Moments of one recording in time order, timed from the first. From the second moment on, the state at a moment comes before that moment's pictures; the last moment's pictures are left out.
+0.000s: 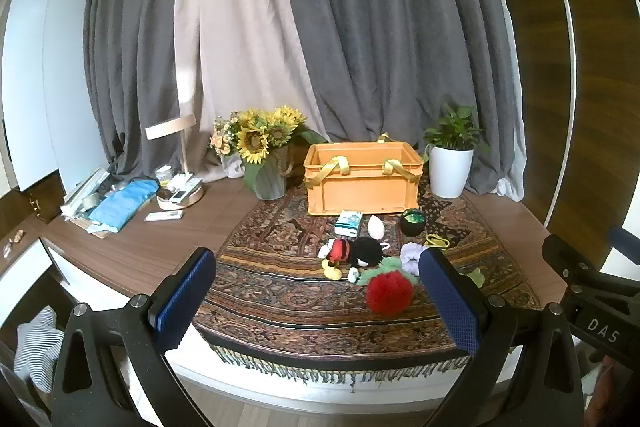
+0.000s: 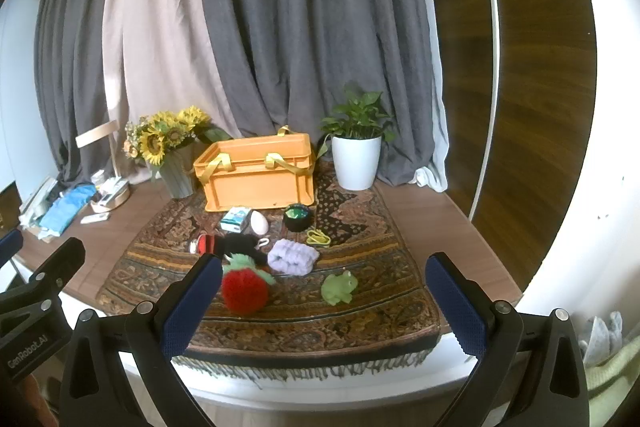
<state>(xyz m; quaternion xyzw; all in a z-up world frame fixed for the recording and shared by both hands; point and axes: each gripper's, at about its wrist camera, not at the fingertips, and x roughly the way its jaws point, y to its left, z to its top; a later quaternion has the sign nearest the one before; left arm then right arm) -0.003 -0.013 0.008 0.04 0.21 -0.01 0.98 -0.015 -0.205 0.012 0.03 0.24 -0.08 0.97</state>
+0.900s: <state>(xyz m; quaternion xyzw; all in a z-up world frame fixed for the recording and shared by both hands) -0.005 -0.015 0.006 0.03 0.21 -0.01 0.98 -0.015 -0.210 0.007 0.03 0.24 -0.08 0.97</state>
